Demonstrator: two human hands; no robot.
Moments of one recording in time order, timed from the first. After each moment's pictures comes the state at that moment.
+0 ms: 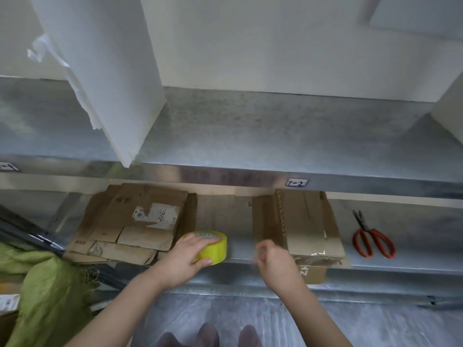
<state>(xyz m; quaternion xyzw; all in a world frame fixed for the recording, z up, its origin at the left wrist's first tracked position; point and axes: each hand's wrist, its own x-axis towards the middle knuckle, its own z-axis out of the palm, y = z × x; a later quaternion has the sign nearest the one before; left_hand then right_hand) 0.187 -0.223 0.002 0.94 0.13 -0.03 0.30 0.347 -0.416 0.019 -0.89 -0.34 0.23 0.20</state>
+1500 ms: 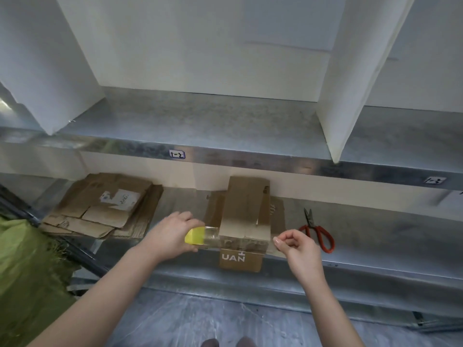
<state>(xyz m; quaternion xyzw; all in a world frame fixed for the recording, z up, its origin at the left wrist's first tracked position) 0.276 -0.366 0.071 0.97 0.22 -0.04 0.10 0.473 -0.604 0.045 -0.81 -0.21 0.21 0.50</state>
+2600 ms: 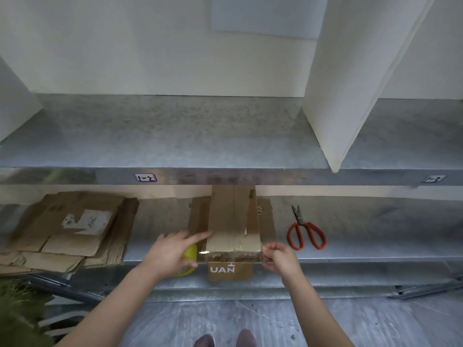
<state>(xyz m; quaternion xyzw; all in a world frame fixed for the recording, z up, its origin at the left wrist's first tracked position) 0.316 -0.343 0.015 0.97 0.19 -0.14 0.09 0.500 -0.569 -0.027 -0.73 0.04 0.40 0.56</state>
